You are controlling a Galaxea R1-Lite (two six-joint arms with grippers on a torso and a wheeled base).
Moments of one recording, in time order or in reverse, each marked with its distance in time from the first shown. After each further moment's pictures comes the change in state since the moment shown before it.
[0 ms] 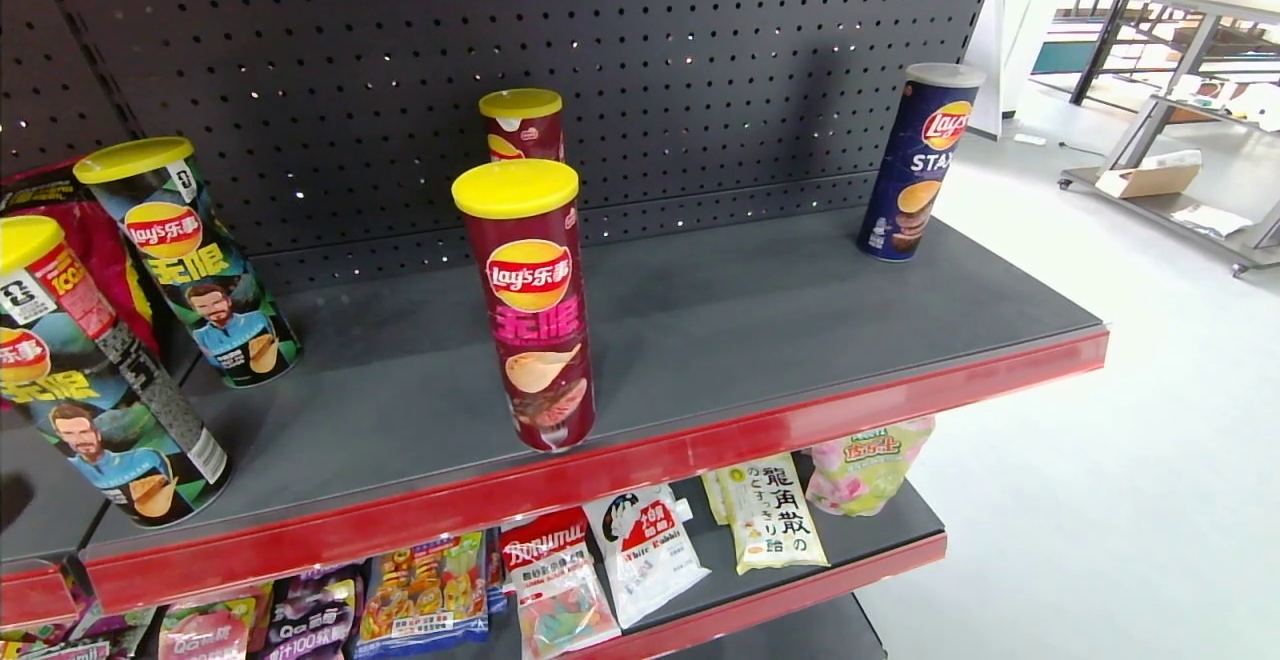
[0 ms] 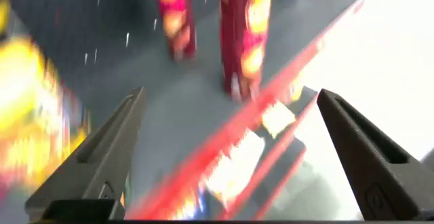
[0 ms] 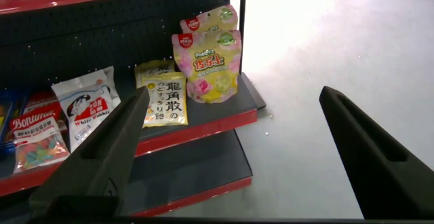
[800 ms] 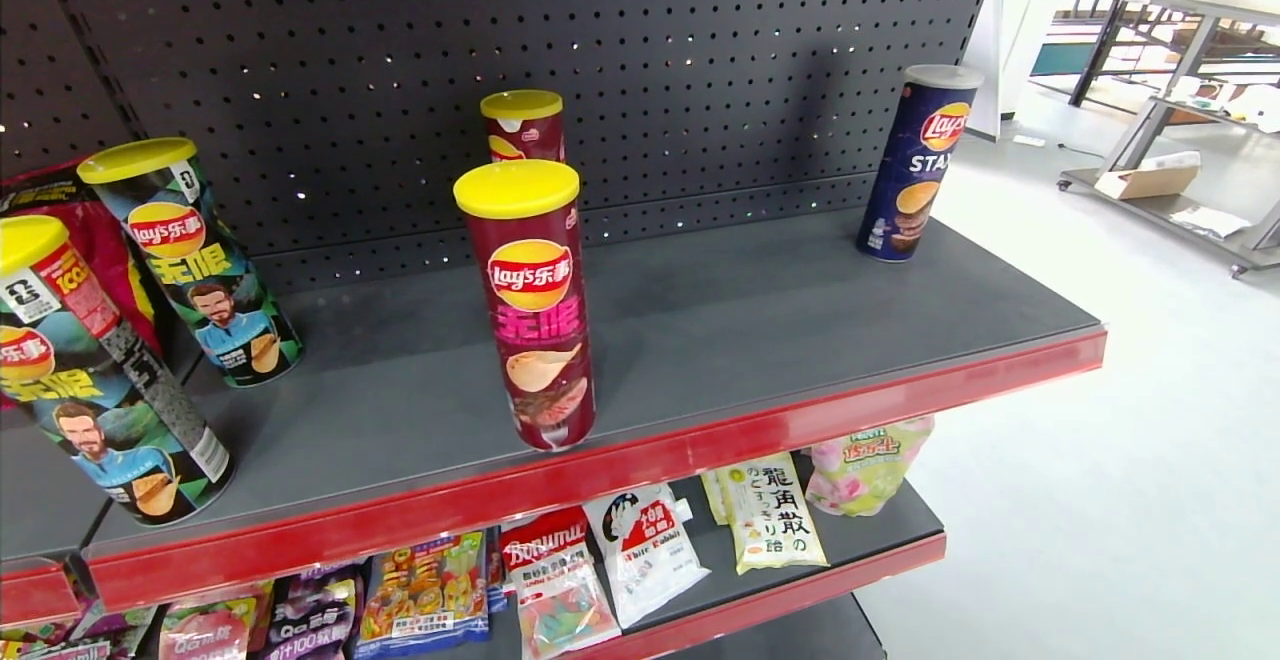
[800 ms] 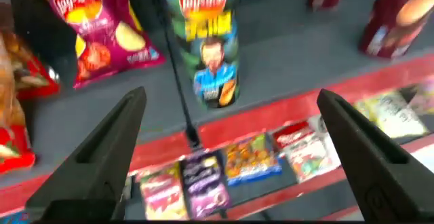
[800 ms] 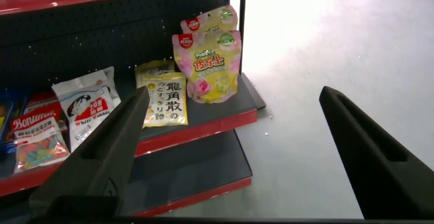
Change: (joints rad) left arm 0.015 -0.302 0.135 0.176 0.534 0.002; right arm 0.000 0.000 0.000 0.000 0.000 0.000
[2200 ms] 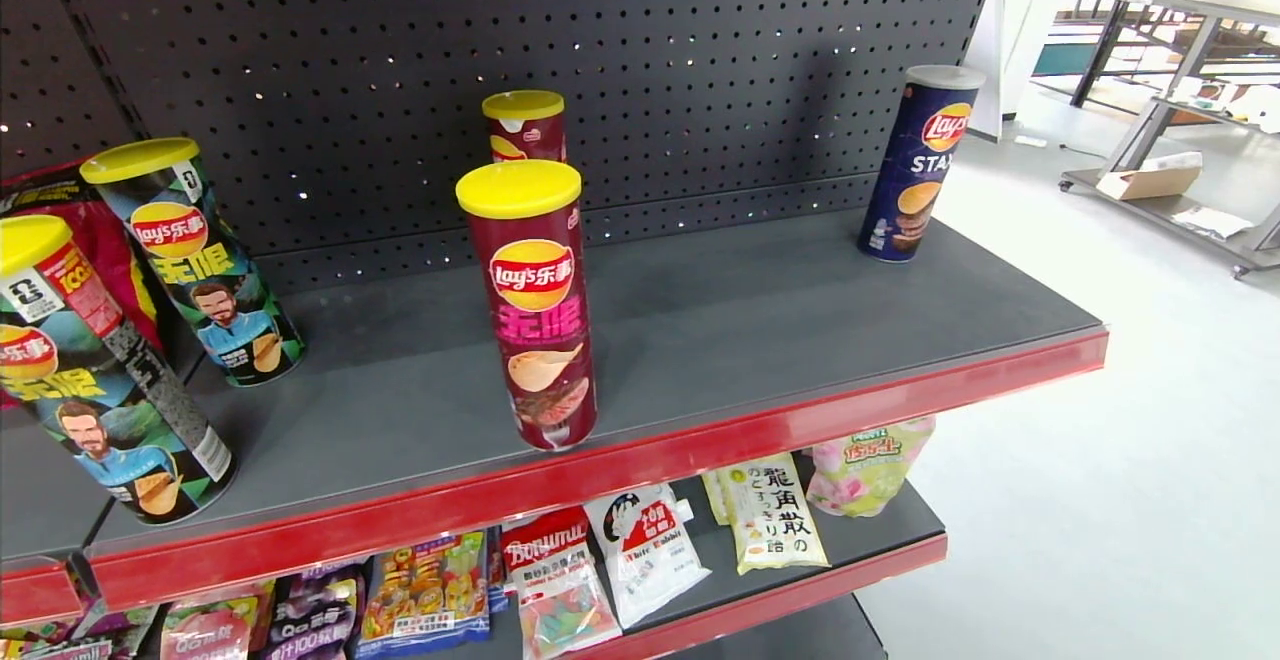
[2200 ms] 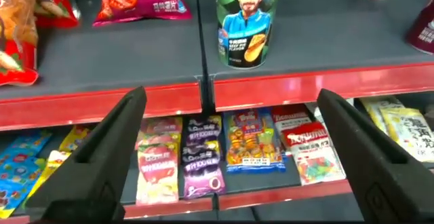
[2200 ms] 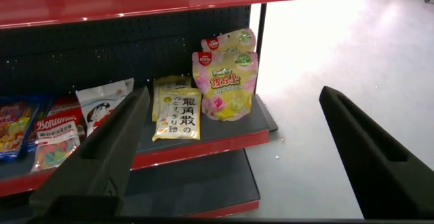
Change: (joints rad) left arm 0.164 -0.231 0.222 -0.009 -0.006 -0.114; right arm 0.084 -0.092 0.000 0.000 0.007 -0.017
